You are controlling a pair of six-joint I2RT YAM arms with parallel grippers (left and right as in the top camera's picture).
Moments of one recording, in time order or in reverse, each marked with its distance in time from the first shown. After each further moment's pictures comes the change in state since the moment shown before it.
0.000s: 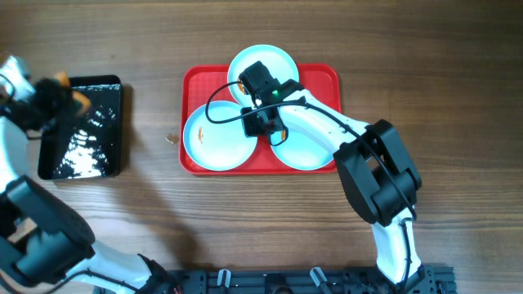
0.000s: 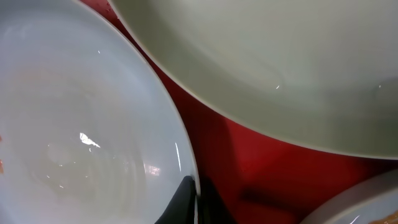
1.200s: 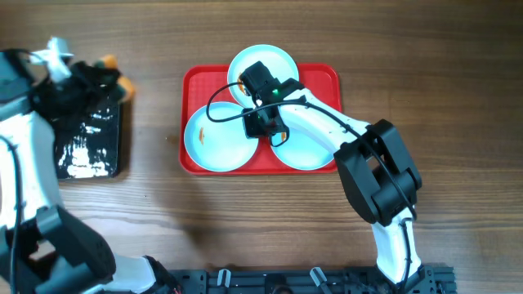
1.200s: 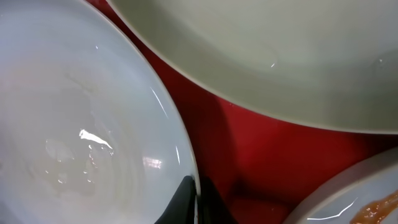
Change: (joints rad) left arm -0.217 -0.164 0.009 -0.181 0.248 -0.167; right arm -0.003 0.000 0.007 -0.045 -0.018 0.023
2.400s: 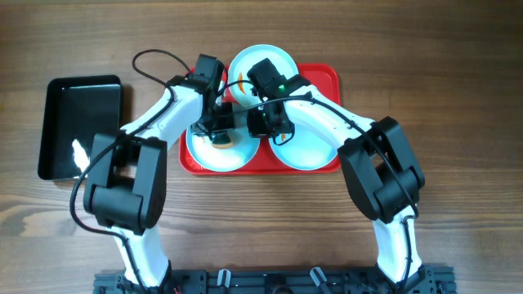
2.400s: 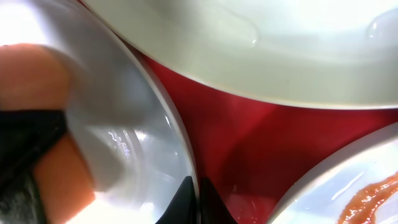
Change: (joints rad) left arm -0.717 0.351 -0.032 -0.003 -0.708 -0.075; right arm -0.035 0.001 0.003 -0.034 -0.080 0.037
